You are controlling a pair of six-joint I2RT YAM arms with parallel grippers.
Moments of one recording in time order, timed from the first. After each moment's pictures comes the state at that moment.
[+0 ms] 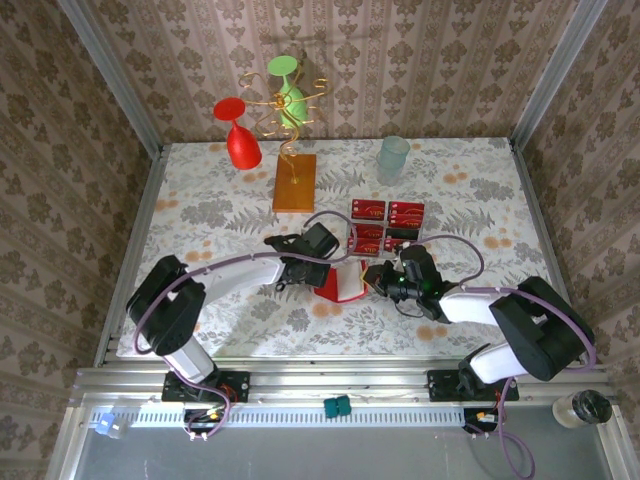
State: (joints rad) left arm -0.90 1.65 1.04 -0.60 -0.26 -0.45; right arm 0.51 1.43 0.36 0.47 -0.34 1.17
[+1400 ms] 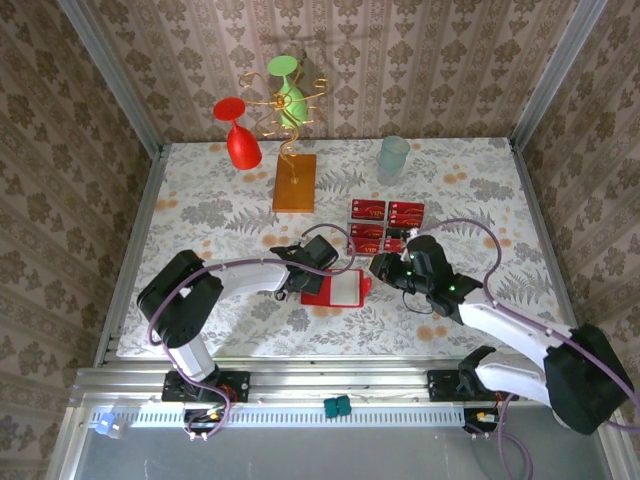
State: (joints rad) left arm -0.90 1.71 0.94 -0.47 -0.35 -0.46; right arm 0.54 1.14 0.51 0.02 -0.20 0.95
